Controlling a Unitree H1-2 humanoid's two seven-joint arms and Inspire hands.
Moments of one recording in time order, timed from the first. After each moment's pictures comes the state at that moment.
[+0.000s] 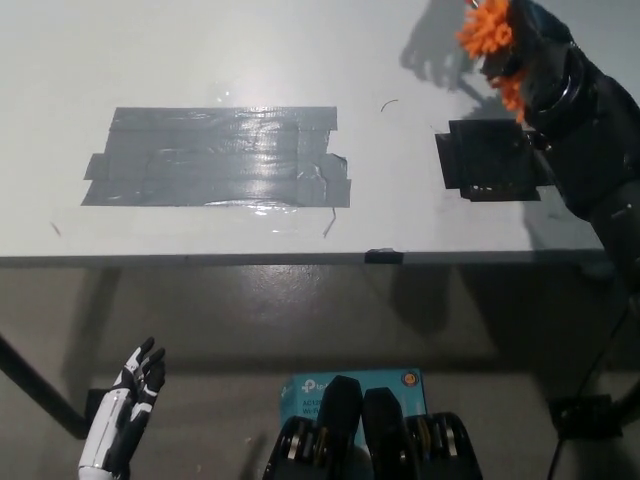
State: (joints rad) left_arm 0.05 0.16 0.04 0.11 0.01 -0.15 -0.09; right_arm -1.21 -0.25 0.34 0.96 -0.42 0.34 -0.01
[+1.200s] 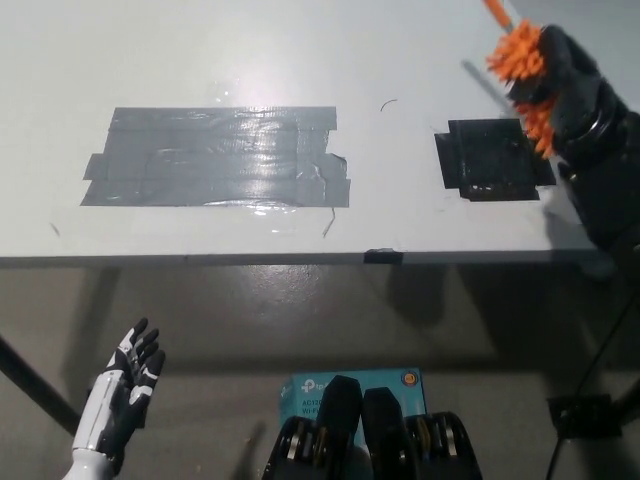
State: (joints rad) left_arm 0.01 0.17 0.06 0.11 0.00 -0.15 -0.09; right_arm -1.13 -0.27 0.25 0.97 -0.43 0.33 -0.01
